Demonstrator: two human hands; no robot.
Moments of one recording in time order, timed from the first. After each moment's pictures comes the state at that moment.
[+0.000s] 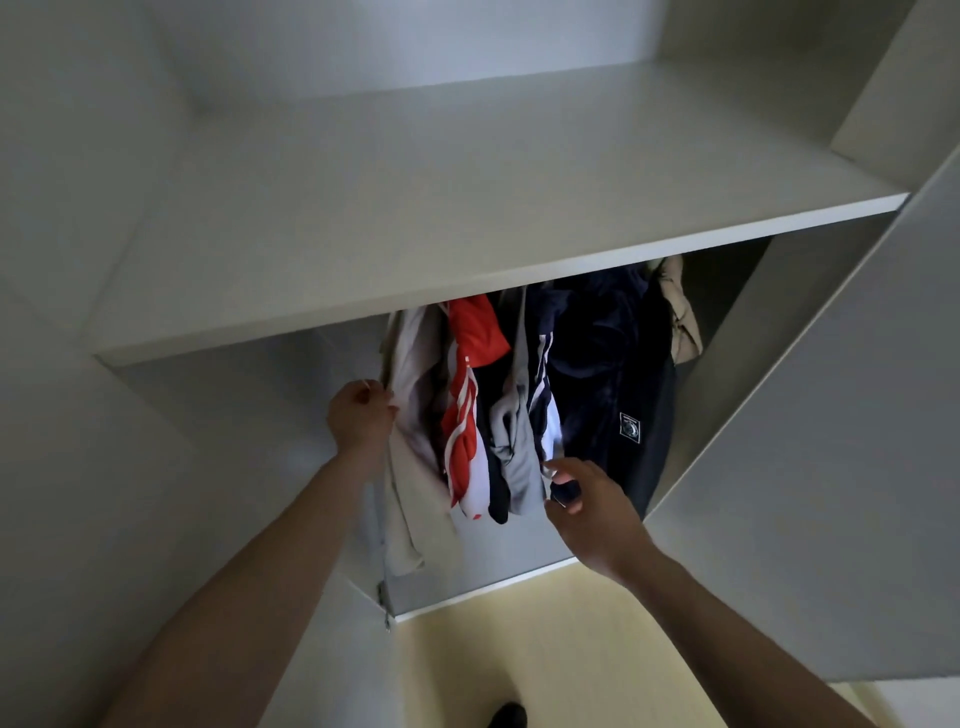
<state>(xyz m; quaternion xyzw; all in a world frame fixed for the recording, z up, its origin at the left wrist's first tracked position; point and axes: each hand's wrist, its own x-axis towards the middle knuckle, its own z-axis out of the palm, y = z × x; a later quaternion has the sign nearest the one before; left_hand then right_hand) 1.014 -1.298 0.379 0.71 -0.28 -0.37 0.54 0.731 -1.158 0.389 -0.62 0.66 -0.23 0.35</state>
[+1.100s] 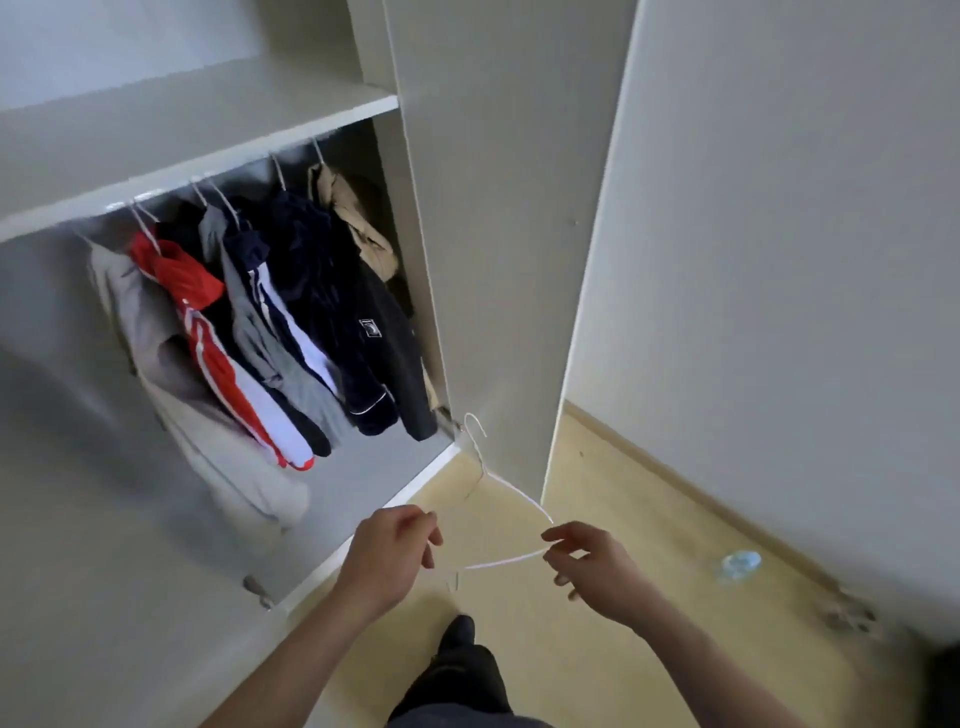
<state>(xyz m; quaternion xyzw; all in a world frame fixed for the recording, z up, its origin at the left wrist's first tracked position) 0.798 -0.818 0.401 0.52 -0.72 -0.46 0.10 0.568 -0.673 0.349 -0.29 0.76 -0.35 0.47</state>
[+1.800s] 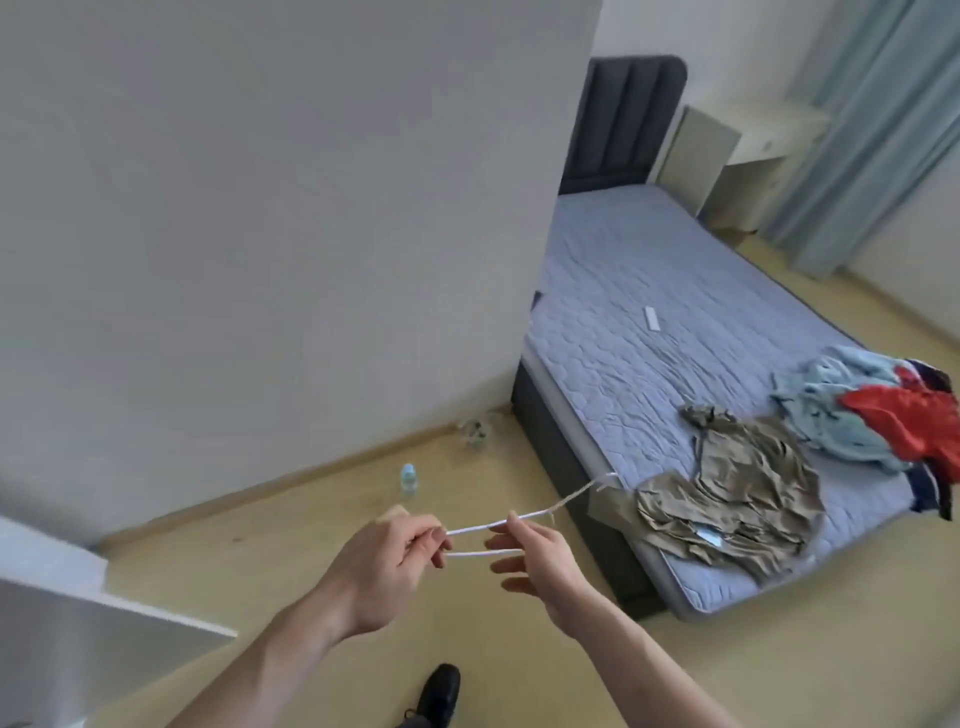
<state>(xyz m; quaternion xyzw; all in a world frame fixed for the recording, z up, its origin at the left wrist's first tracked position) 0.447 -0.597 0.387 -0.17 -0.90 -0.38 -0.15 0.470 -0.368 0.351 0.28 0.64 -0.68 0.20</state>
